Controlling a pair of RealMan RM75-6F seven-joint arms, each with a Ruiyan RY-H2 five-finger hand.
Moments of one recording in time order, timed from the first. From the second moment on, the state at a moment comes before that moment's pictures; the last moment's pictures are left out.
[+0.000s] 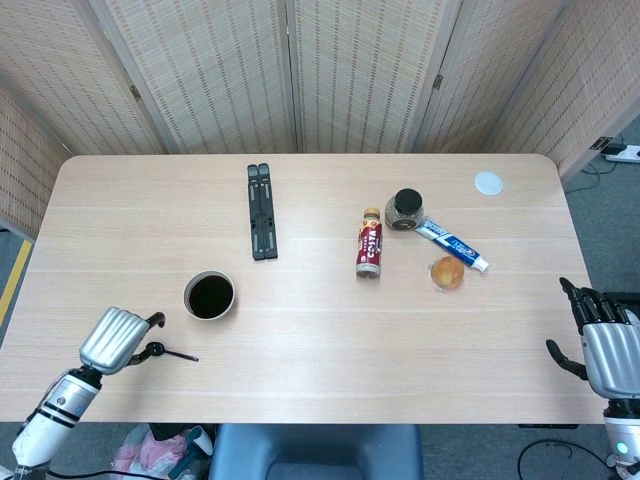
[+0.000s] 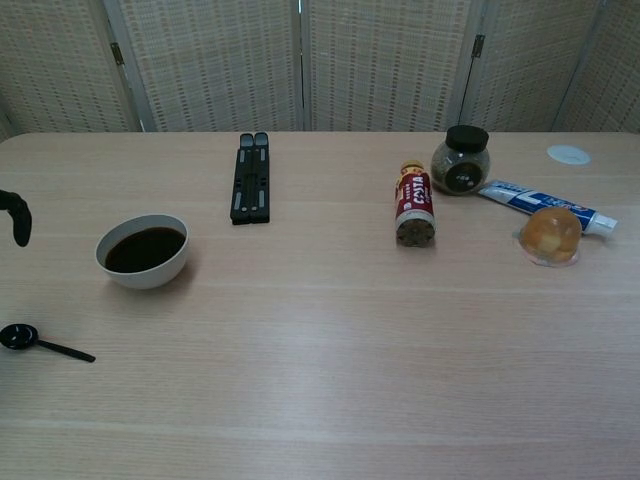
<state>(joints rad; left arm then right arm) -0.37 -1.23 -0.02 -1.48 1.64 1.18 0.23 0.05 -1.10 0.08 -1.64 -1.50 1.53 -0.12</state>
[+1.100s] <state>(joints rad) -0.48 -1.36 0.01 -1.50 1.38 0.93 0.60 0.04 -1.10 0.08 -1.63 -1.49 1.53 -0.10</state>
